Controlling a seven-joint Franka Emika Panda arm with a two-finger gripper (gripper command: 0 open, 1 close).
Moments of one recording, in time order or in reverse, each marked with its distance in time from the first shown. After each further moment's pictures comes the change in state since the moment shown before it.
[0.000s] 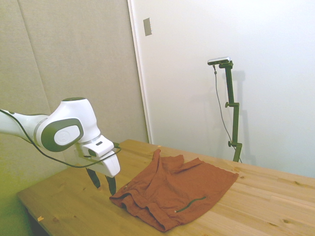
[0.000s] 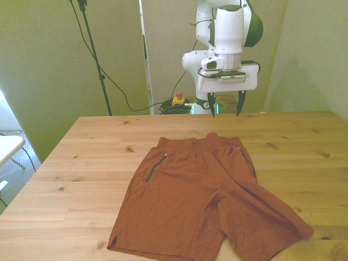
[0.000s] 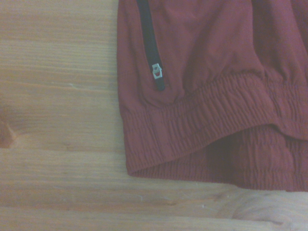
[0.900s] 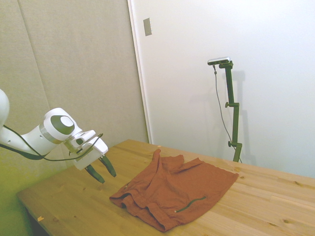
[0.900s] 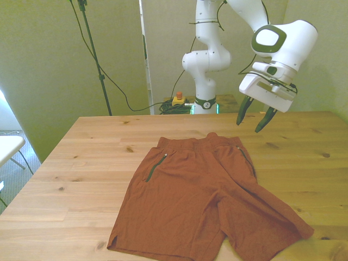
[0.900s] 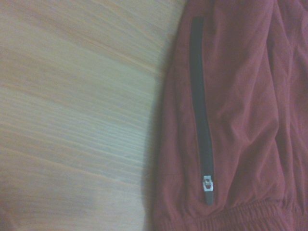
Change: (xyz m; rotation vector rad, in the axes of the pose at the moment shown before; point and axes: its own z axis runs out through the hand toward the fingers) arm -0.084 -0.146 0.040 -0.332 0.447 -0.232
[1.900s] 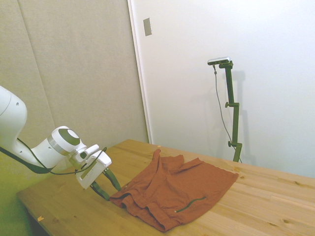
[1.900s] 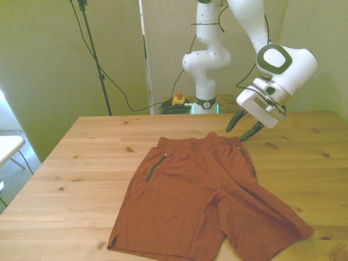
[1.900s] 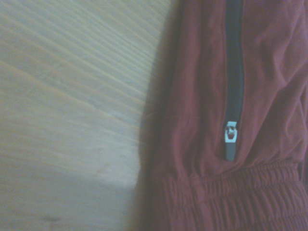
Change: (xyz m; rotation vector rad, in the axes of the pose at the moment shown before) arm -0.019 0.003 0.068 -0.201 0.025 -0.065
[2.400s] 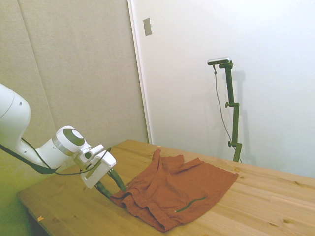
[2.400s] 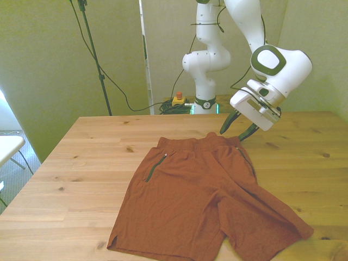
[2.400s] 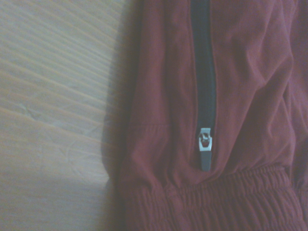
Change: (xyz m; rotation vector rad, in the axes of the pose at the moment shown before) arm 0.011 0.006 0.011 0.009 -0.002 0.021
